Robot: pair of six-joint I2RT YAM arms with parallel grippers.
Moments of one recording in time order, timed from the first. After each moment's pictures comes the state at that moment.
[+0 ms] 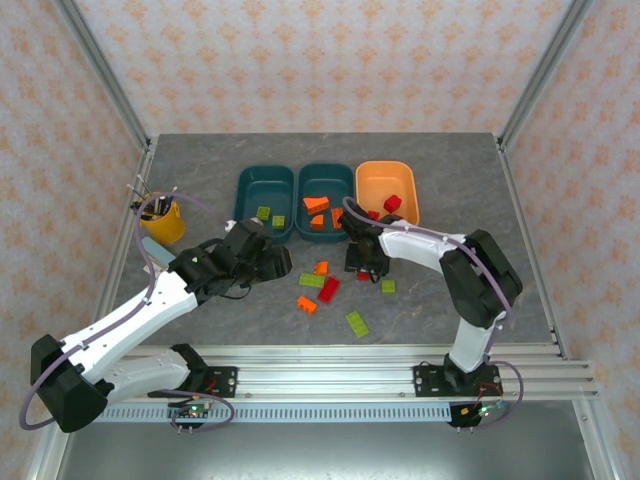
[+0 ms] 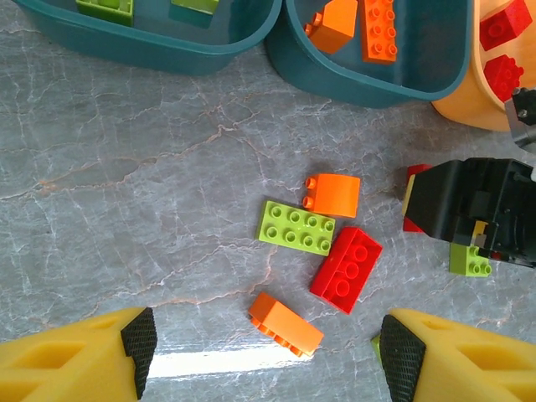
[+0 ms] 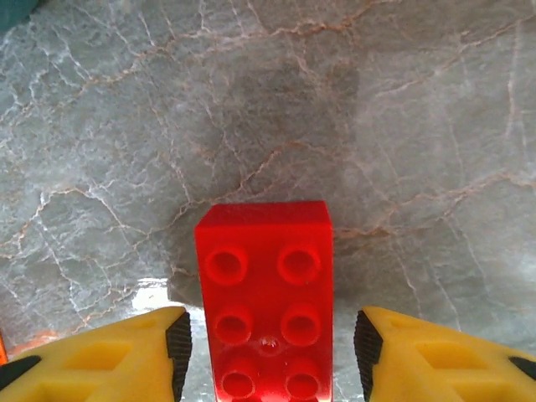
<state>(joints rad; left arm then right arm) -0.67 1.07 0.93 -0.80 -0.12 -0.87 0.65 1.79 1.12 -0.70 0.06 0.75</state>
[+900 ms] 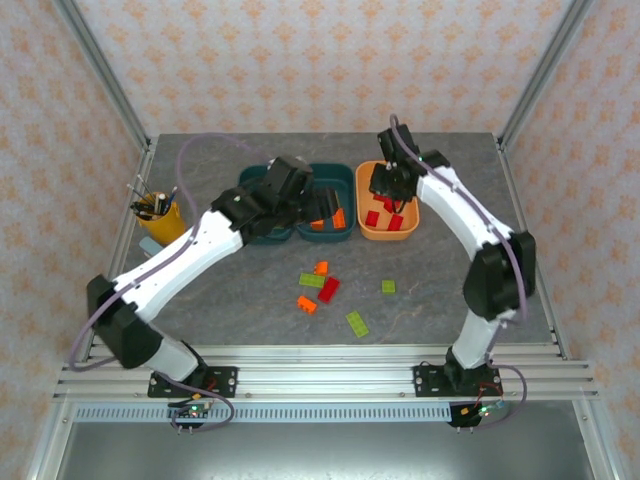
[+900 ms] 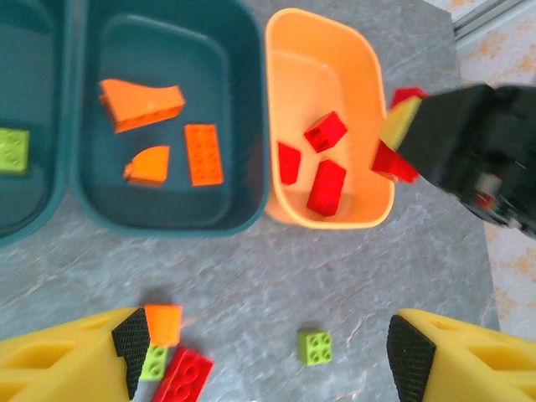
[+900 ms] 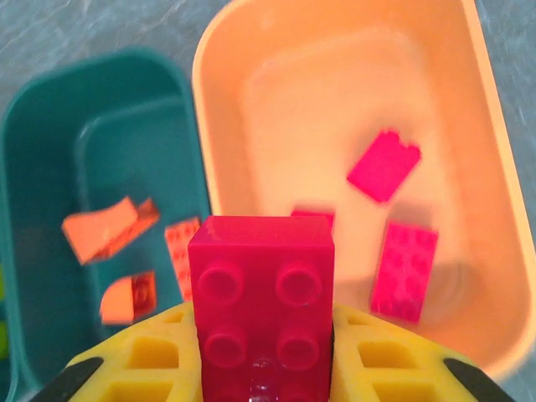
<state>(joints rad) -0.67 1.55 1.53 -0.75 -0.07 -0.82 0.36 1.86 1.71 -0.88 0.04 0.58</state>
